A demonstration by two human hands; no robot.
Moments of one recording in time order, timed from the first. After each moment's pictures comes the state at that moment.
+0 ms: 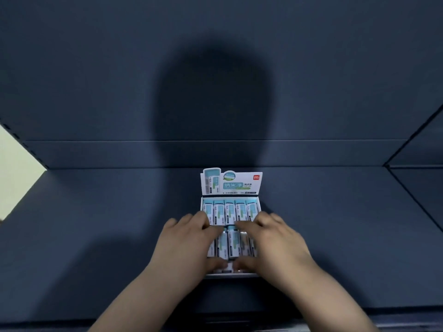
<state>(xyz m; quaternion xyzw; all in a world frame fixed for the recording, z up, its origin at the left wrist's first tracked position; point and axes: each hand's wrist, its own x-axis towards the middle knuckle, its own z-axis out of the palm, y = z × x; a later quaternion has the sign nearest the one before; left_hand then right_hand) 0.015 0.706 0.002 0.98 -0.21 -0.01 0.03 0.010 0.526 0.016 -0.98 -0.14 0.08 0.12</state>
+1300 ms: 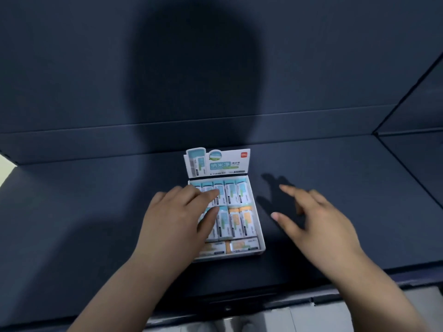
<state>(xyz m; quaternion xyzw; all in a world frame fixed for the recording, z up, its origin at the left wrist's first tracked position) 0.016 0.702 0.013 0.95 -0.23 0.18 0.14 -0.017 0.471 0.015 -0.98 0.05 -0.05 0.20</state>
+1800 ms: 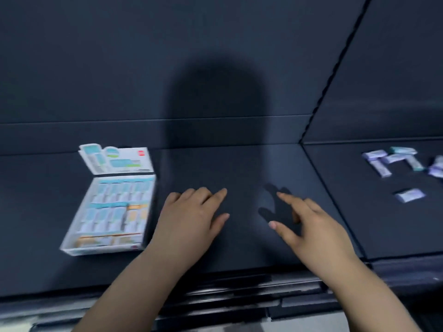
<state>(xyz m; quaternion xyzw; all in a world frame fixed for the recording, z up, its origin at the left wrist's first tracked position) -0.006 0.499 -0.001 0.96 -0.23 0.14 0.08 -0.050 0.279 0.013 -0.98 0.03 -0.01 0.19</state>
